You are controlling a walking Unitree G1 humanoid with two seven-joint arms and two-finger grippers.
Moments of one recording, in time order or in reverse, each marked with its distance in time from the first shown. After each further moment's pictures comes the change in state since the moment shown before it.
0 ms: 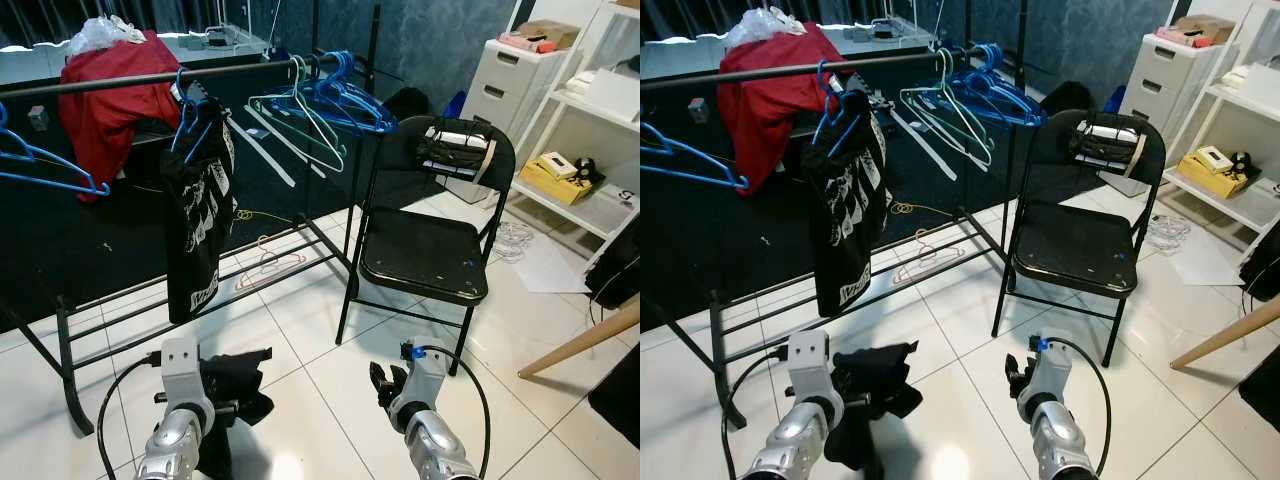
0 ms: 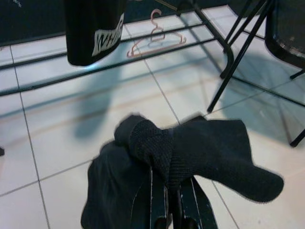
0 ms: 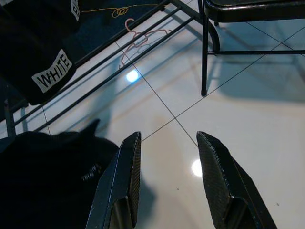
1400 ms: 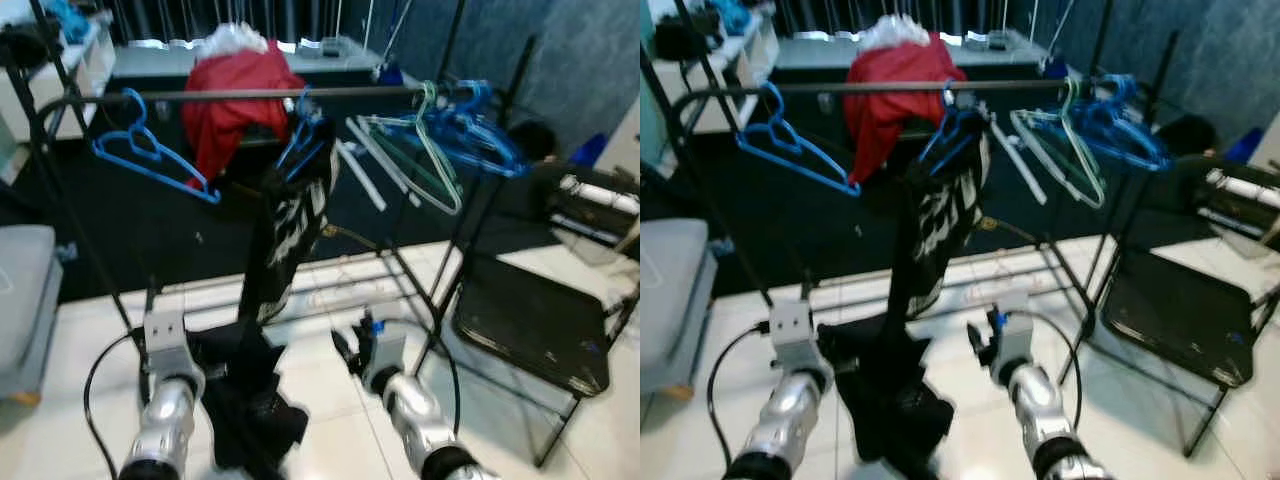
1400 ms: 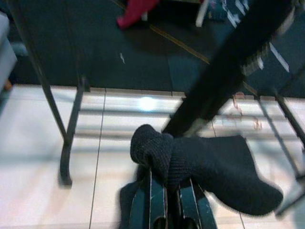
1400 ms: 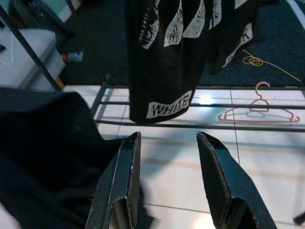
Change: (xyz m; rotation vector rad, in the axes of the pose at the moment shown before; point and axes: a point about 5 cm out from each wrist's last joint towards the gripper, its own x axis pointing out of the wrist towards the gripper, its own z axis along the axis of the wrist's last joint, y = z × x) left arm 0.009 -0.004 0.045 -0.019 -0.178 0.072; right arm 0.016 0.034 0.039 -0.299 -0.101 0.267
